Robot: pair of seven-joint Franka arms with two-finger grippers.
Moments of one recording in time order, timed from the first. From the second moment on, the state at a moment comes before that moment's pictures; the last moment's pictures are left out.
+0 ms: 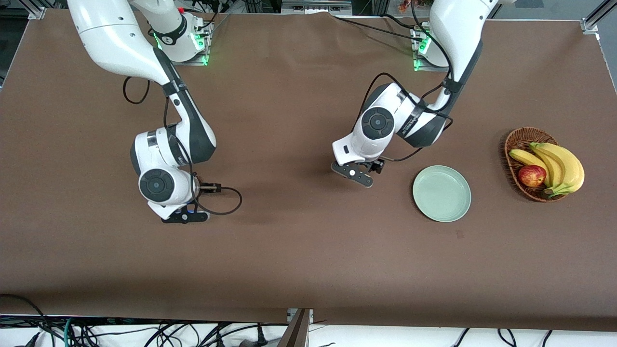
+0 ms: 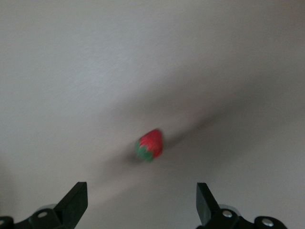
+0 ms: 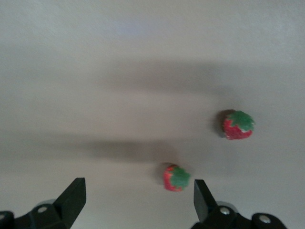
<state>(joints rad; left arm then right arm) -0.42 0.56 -0.20 -1.77 0.04 2.26 -0.16 0.30 0.64 -0.02 -1.59 -0.05 2.01 0.22</state>
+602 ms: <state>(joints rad) -0.43 0.63 -0.20 -1.85 0.20 2.51 -0.16 0.27 0.52 -0.06 -1.96 -0.03 2.31 0.16</state>
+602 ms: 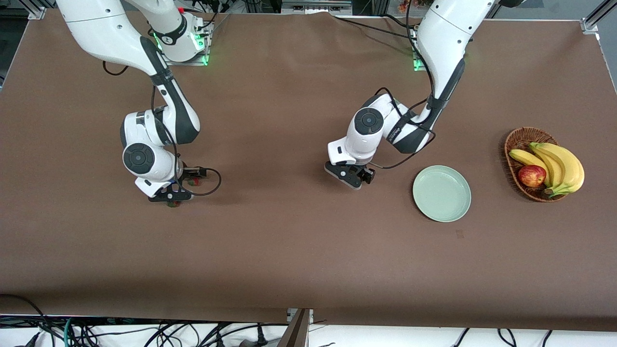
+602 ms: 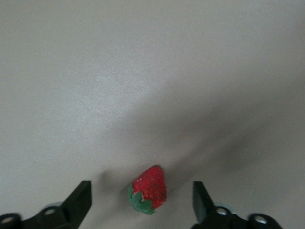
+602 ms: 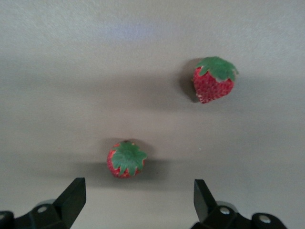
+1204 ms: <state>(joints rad) -0.41 0.59 -0.19 -1.83 0.20 2.46 -0.03 0.27 0.52 -0.06 -2.01 0.03 2.38 0.15</state>
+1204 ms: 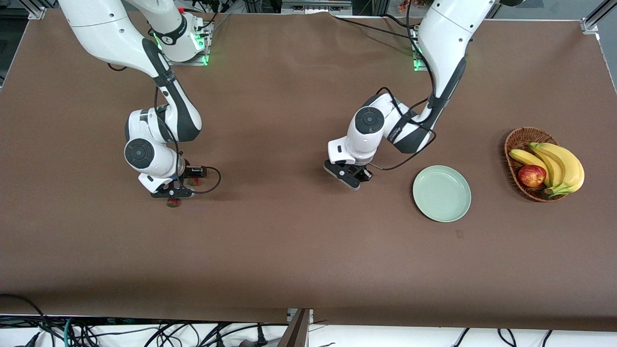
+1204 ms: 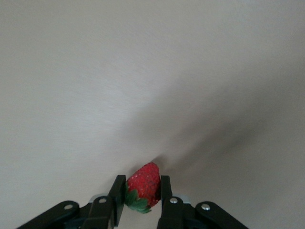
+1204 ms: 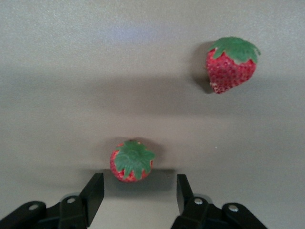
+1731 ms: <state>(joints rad) -0.15 0.44 -0.19 -1.80 0.15 2.15 0.59 0.26 0.53 -0.06 -2.01 0.03 2.41 0.14</state>
